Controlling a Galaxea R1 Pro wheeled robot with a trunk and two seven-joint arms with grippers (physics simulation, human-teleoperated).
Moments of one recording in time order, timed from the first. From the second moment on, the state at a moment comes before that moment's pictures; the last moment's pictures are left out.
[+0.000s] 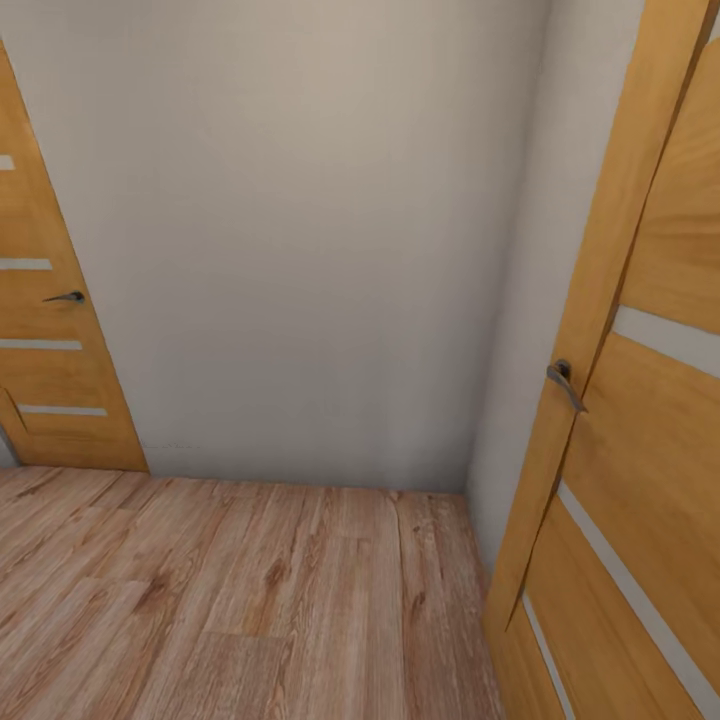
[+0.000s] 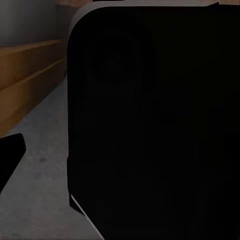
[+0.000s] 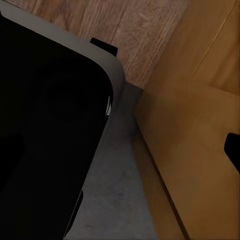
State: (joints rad) left arm 0.00 0.00 0.01 -0.03 0.06 -0.01 0.00; right arm -0.06 -0.07 0.65 0.02 -0.27 -0.13 0.00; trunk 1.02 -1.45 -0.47
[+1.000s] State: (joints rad) left arm 0.00 0.00 0.01 -0.03 0.06 -0.01 0.00; right arm -0.06 -0.07 0.65 0.02 -0.27 -0.13 0.00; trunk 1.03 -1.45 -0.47
